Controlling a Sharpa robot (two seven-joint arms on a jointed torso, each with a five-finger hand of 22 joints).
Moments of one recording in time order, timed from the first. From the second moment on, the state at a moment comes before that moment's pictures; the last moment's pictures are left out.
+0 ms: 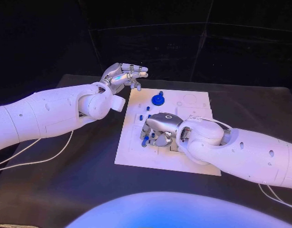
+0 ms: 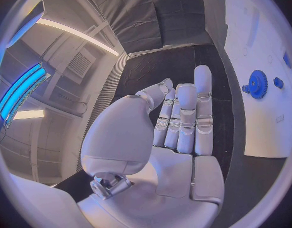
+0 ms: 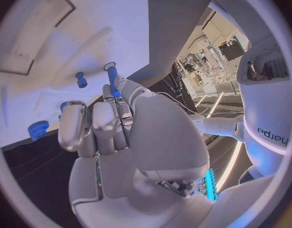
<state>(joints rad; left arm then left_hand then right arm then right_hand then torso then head) 1.17 -0.78 -0.07 1.32 -0.02 -0.16 0.45 1.30 -0.07 0.46 -0.11 0.07 1.05 0.17 0.12 0.07 1.09 0.11 0.25 0.07 1.25 0.01 1.08 0.51 0.17 1.22 0.11 0.64 0.65 1.05 -0.54 -0.06 1.58 -1.63 -0.15 -0.09 1.51 -0.07 0.40 -0.04 0.11 1.10 0.15 0.07 0.07 1.20 0.10 0.14 0.08 1.46 -0.01 1.21 0.84 0.09 1.35 0.10 1.37 1.29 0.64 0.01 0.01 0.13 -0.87</state>
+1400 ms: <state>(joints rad) 1.17 -0.78 -0.07 1.32 -0.02 -0.16 0.45 1.30 -0.07 0.46 -0.11 0.07 1.05 0.17 0.12 0.07 1.09 0.11 0.25 0.07 1.25 0.01 1.08 0.51 0.17 1.22 0.11 0.64 0.65 1.04 -0.50 -0.07 1.57 -1.72 -0.11 -0.15 1.43 -0.11 0.40 -0.03 0.13 1.04 0.17 0.07 0.06 1.18 0.10 0.10 0.07 1.46 0.00 1.21 0.82 0.09 1.34 0.11 1.36 1.28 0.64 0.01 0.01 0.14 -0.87</state>
